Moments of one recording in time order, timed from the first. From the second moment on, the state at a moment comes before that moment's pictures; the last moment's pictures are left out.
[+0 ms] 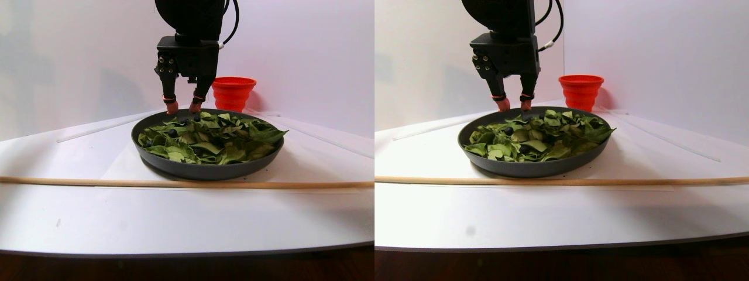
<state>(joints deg) 4.1 100.5 131.8 -5.4 -93.0</state>
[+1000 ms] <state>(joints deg) 1.0 88.8 126.7 -13.8 -91.8</state>
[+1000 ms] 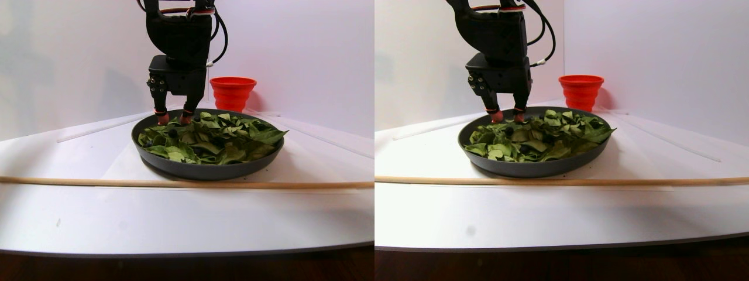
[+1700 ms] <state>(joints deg) 0.8 83.4 122.9 -16.2 -90.4</state>
